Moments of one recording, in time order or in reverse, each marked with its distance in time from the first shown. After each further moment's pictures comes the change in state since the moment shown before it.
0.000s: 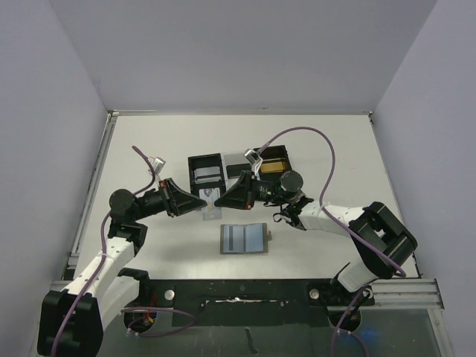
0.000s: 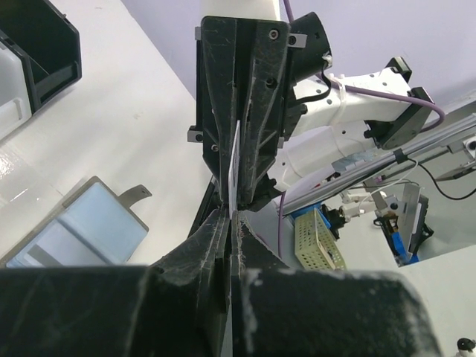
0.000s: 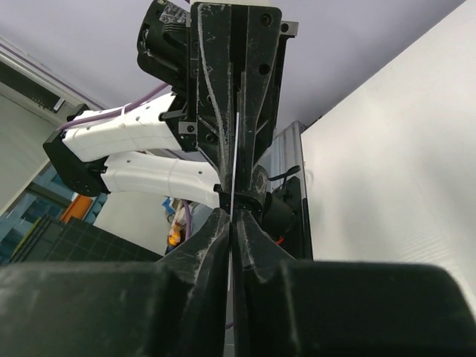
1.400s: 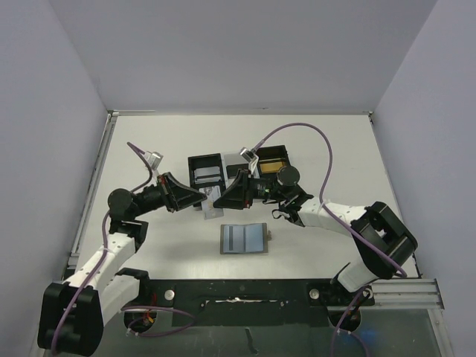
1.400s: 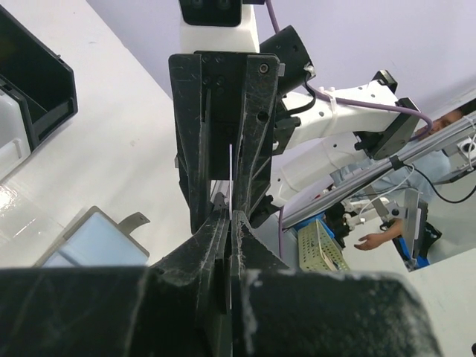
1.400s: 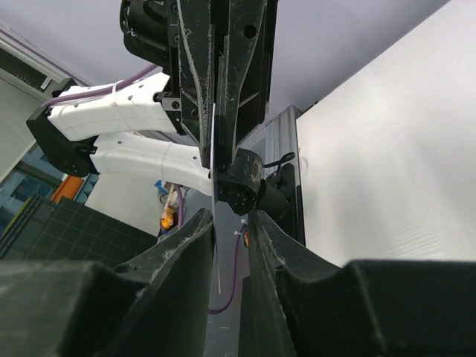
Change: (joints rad) left arm -0.005 0.046 0.031 0.130 -0.023 -0.048; right arm -0.006 -0.001 0.056 -0.122 -0.053 -0.067
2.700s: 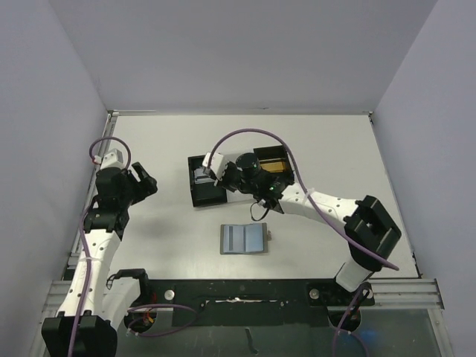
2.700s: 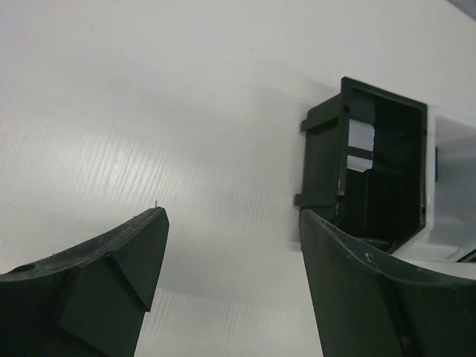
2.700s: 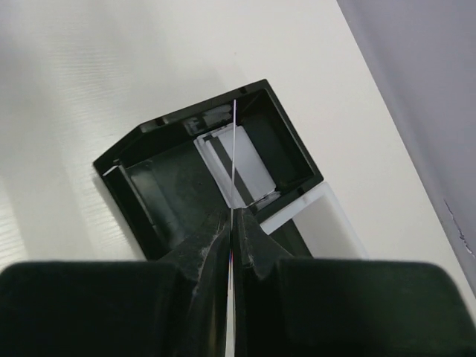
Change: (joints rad) left arm 0.200 -0.099 0.333 -1.271 -1.019 0.765; right arm 0.146 0.067 0.337 -0.806 0.766 -1.462
